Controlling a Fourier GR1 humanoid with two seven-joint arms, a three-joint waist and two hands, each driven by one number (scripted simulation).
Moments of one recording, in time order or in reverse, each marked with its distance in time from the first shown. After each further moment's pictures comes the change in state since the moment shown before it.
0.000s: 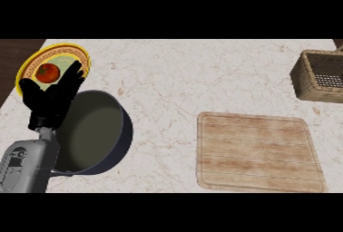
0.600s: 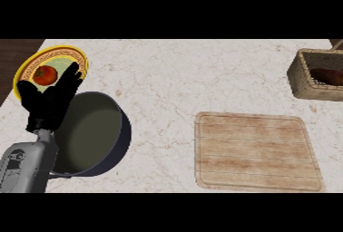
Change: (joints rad) left arm 0.015 -0.001 0.007 -0.009 -0.003 0.006 0.002; right arm 0.107 0.014 -0.098 -0.051 0.070 -0.111 0.029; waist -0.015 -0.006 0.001
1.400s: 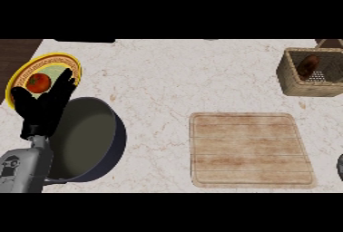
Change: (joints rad) left arm 0.047 0.008 0.024 -0.004 -0.001 0.008 -0.005; right arm 0.031 0.109 -0.106 -0.356 0.075 -0.235 -0.018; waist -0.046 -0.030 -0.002
